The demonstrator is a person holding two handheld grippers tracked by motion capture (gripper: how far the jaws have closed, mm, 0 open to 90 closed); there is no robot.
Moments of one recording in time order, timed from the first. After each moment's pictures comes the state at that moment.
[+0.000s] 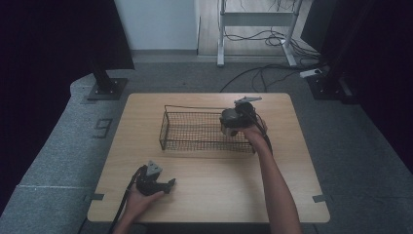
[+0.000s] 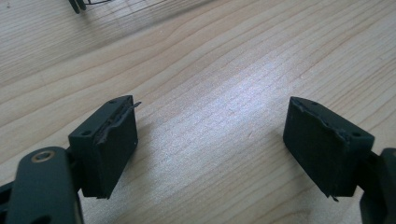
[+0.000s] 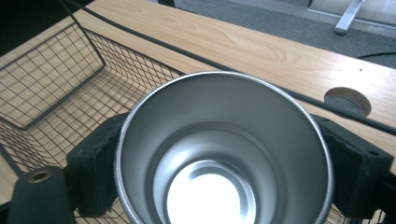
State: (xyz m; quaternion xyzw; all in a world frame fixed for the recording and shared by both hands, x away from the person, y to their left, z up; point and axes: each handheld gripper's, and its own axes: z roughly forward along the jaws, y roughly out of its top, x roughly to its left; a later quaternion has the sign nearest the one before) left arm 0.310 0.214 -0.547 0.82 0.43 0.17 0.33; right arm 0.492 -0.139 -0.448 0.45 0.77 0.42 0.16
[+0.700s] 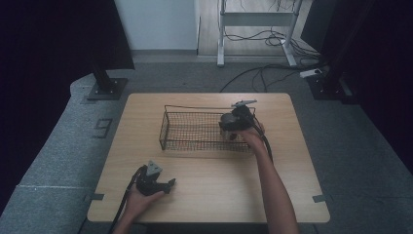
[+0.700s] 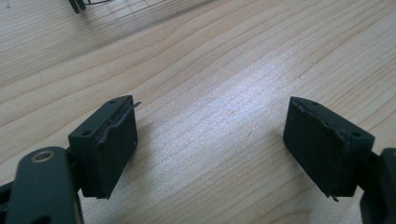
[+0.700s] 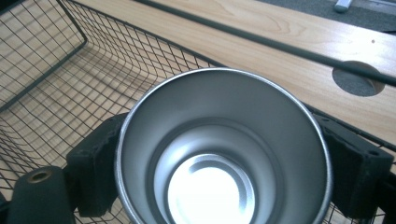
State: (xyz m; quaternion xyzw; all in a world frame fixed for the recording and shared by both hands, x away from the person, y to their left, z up) left arm 0.310 0.214 -0.547 0.82 0.43 0.17 0.33; right arm 0.498 -0.133 -0.469 0.46 0.78 0.39 0.16
